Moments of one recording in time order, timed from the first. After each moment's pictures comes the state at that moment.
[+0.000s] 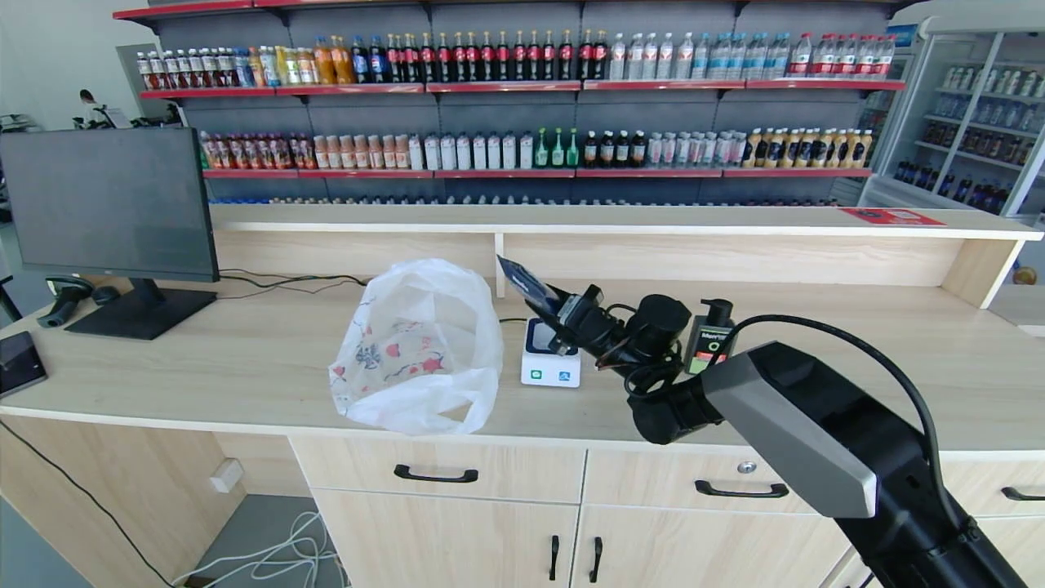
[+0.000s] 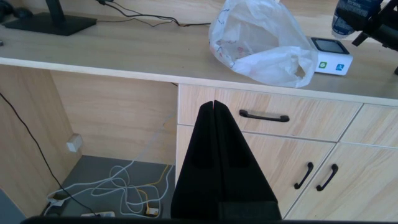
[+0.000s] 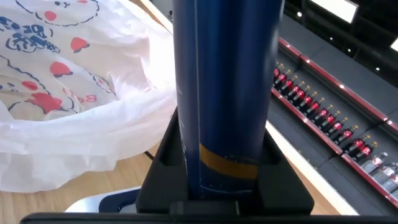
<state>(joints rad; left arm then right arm) 0.00 0.00 0.00 0.00 0.00 -0.01 0.43 2.71 -1.76 -1.30 0.45 -0.67</state>
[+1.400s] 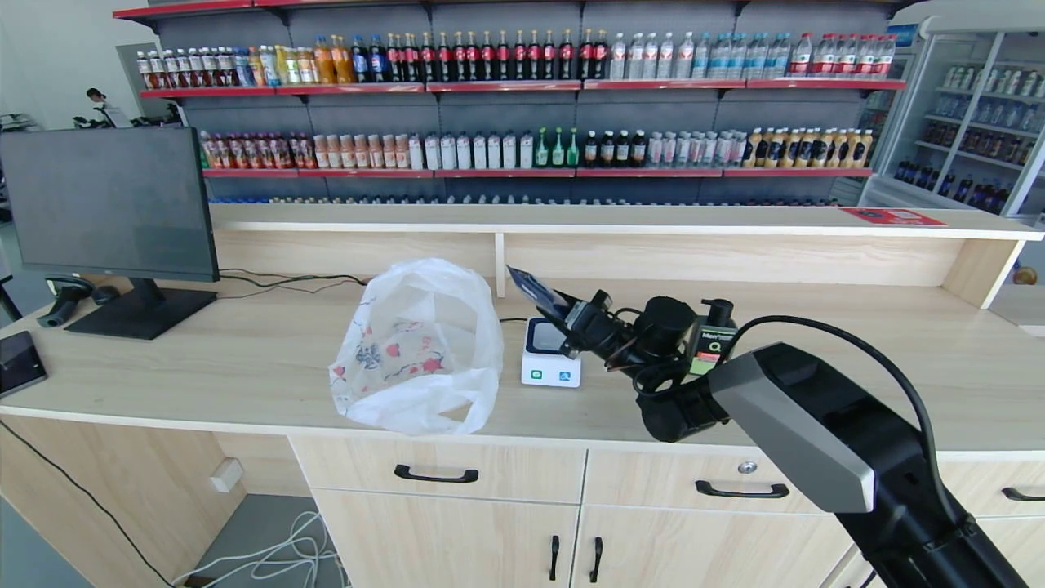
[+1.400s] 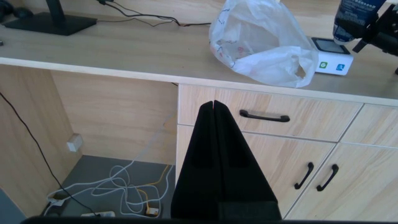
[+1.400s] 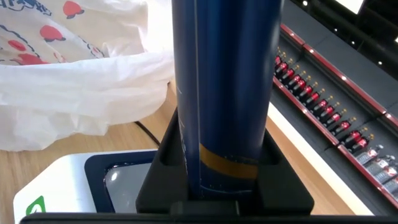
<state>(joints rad) 0.00 0.00 0.00 0.00 0.00 -0.01 0.39 2.73 -1.77 -1.25 0.46 -0.72</state>
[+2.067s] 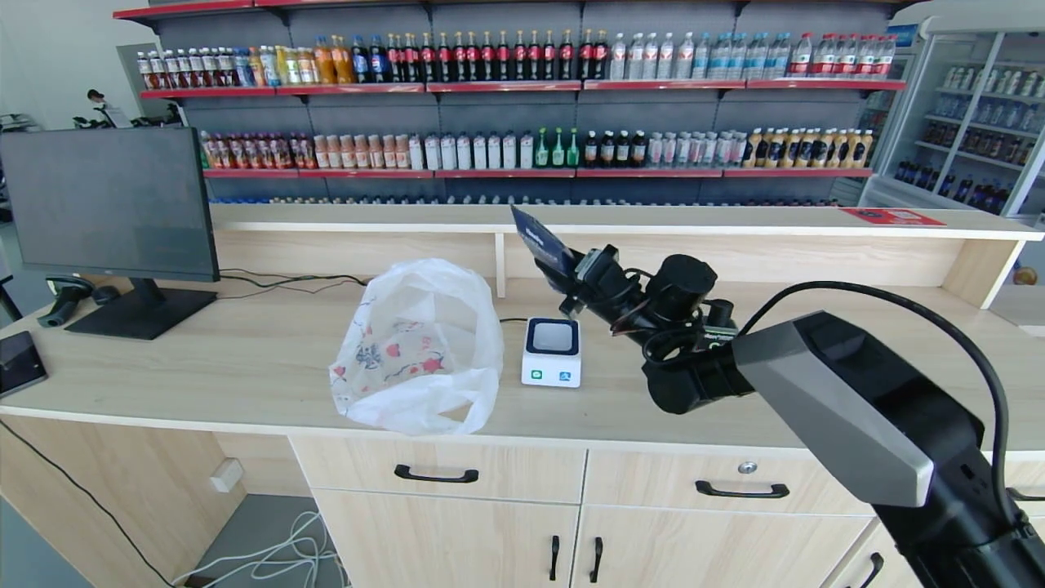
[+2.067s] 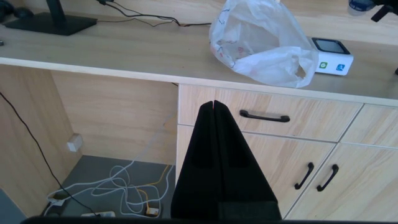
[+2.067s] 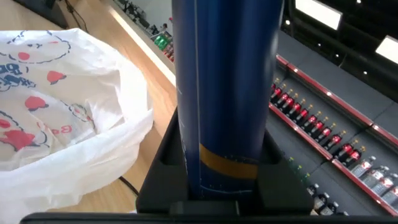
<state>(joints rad) 0.00 0.00 0.00 0.00 0.00 -0.01 0.41 2.58 -1.75 -1.25 0.45 -0.62</state>
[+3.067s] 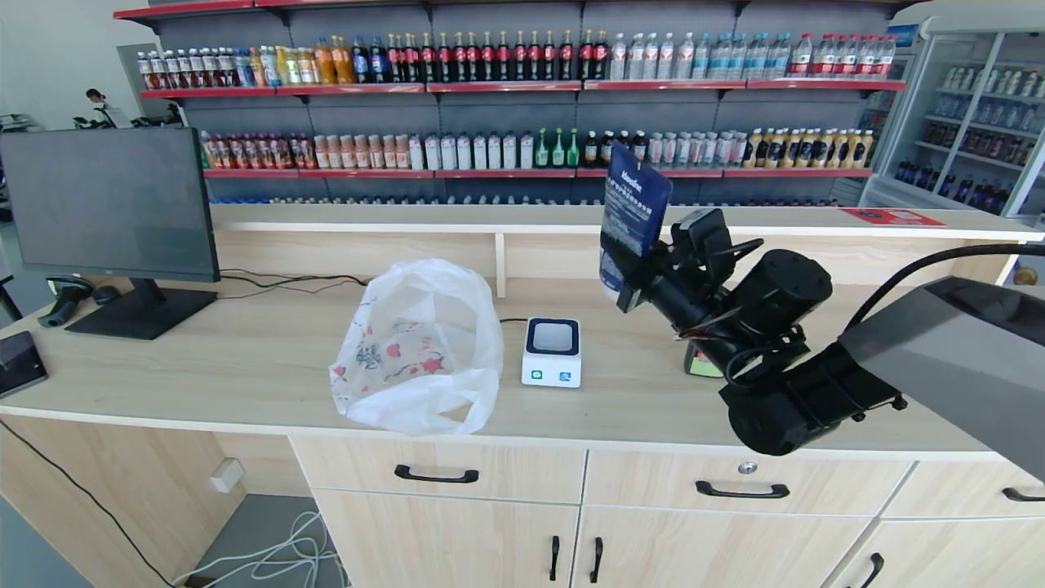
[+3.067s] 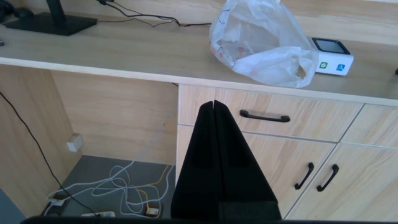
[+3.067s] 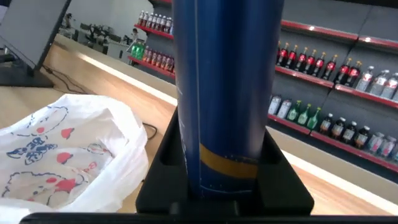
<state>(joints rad) 0.00 0.00 0.00 0.00 0.00 -0.01 0.40 2.22 -1.10 -1.54 0.21 -0.25</state>
